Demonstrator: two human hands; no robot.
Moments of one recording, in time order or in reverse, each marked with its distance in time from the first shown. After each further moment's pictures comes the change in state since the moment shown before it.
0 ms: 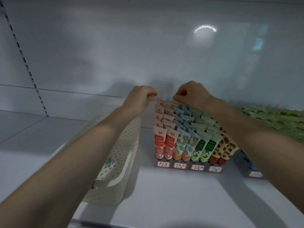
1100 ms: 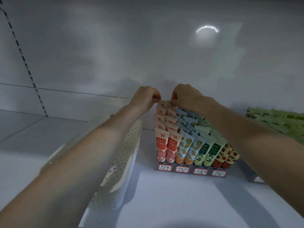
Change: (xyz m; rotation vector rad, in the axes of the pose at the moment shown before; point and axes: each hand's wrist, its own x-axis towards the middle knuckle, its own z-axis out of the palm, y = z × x) left_hand 0.017 -0.004 0.012 0.089 -0.067 0.007; right_hand 0.025 -0.012 0.020 -0.198 -0.128 0.060
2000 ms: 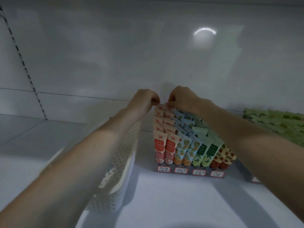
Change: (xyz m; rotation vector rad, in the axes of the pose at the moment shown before) left_hand -0.005 0.003 -0.003 0.052 -0.024 0.045; right_hand 0.001 0.005 0.002 0.118 0.004 -0.037
